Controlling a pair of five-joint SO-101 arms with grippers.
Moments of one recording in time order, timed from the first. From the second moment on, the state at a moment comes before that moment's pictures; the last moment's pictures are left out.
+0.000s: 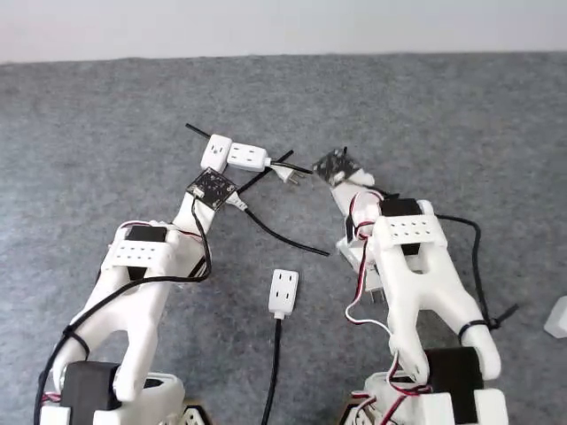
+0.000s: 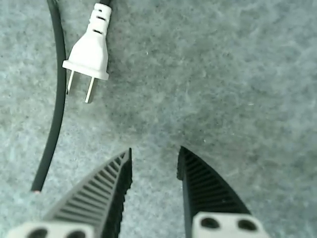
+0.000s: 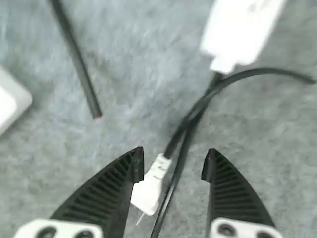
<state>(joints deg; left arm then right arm) -0.6 -12.4 50.5 51.1 -27.2 -7.6 -9.4 34.5 57.9 29.2</state>
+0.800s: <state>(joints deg) -0.6 -12.2 50.5 51.1 -27.2 -4.5 -2.6 31.8 65.2 25.7</state>
